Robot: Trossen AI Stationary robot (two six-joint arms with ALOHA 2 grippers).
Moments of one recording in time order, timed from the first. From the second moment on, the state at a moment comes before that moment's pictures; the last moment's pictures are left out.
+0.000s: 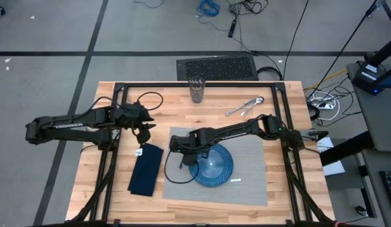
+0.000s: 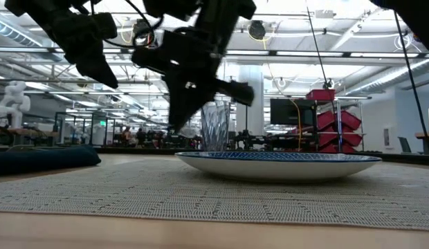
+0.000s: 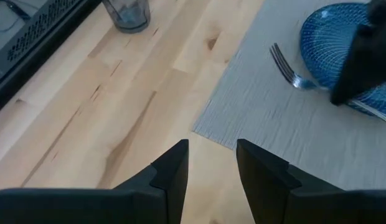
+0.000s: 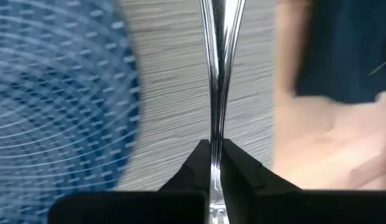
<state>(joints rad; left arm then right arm) 0.22 0.75 0.61 -0.63 -0.09 -0.15 0.11 2.27 1.93 -0.83 0.13 -1.27</state>
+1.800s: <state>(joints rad) -0.17 1.07 0.52 -0.70 0.24 -0.74 0.11 2.28 2.08 -0.88 0.02 -1.29</state>
